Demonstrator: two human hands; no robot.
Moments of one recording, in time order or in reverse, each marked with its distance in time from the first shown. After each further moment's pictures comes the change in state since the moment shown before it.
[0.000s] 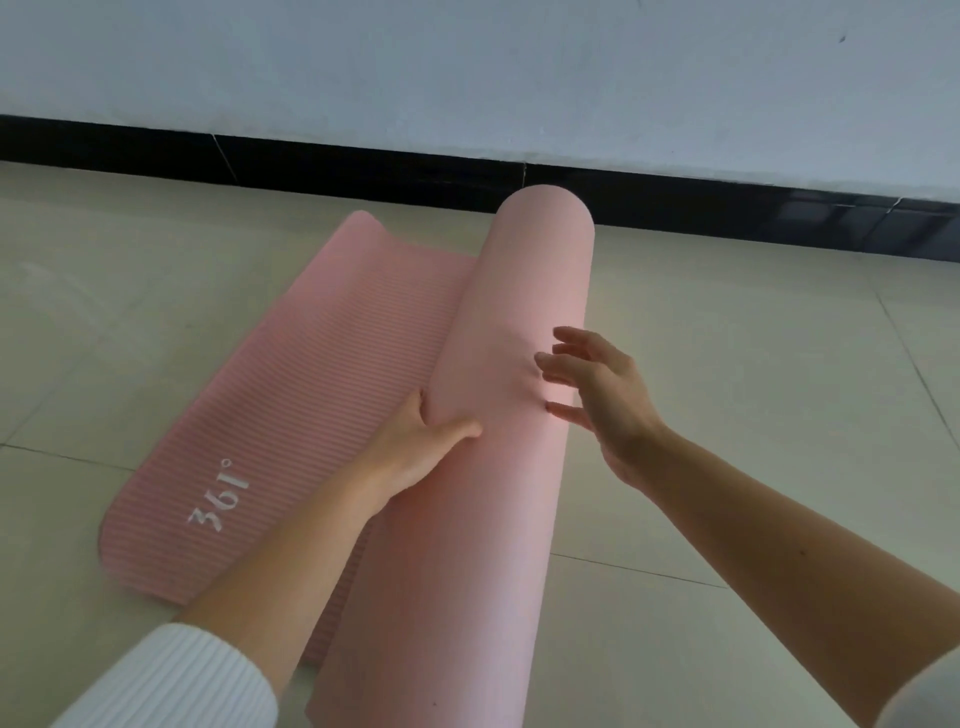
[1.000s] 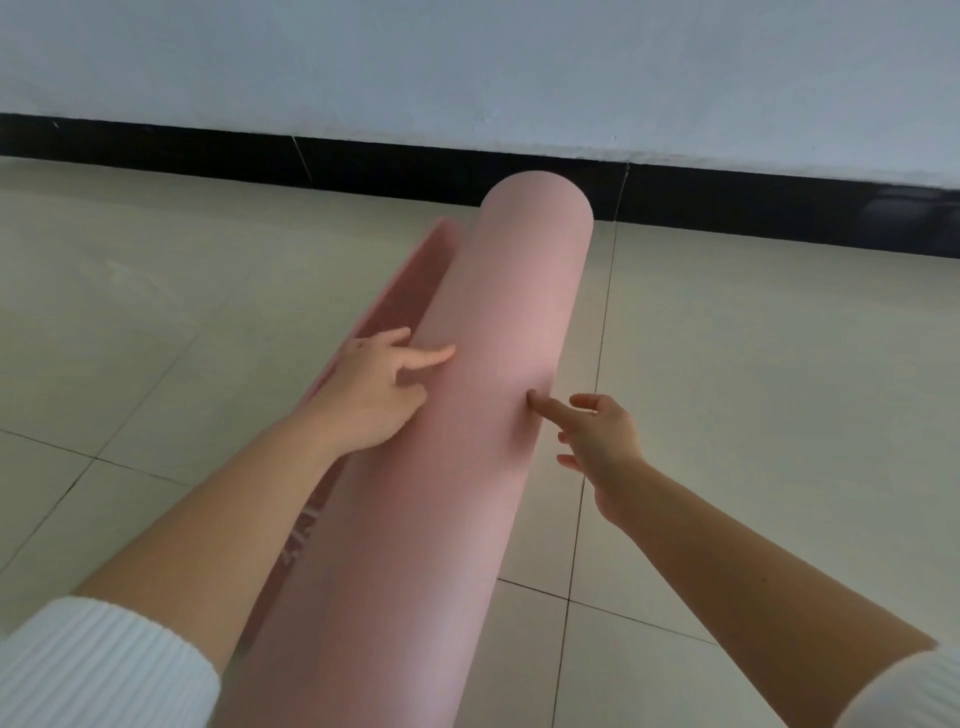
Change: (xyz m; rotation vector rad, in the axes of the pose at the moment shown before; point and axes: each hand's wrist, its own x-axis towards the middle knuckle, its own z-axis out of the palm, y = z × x) left_hand 0.062 -0.014 -0.145 0.585 0.160 0.239; right_hand 0.059 0.029 0.116 -0.054 0.074 0.271
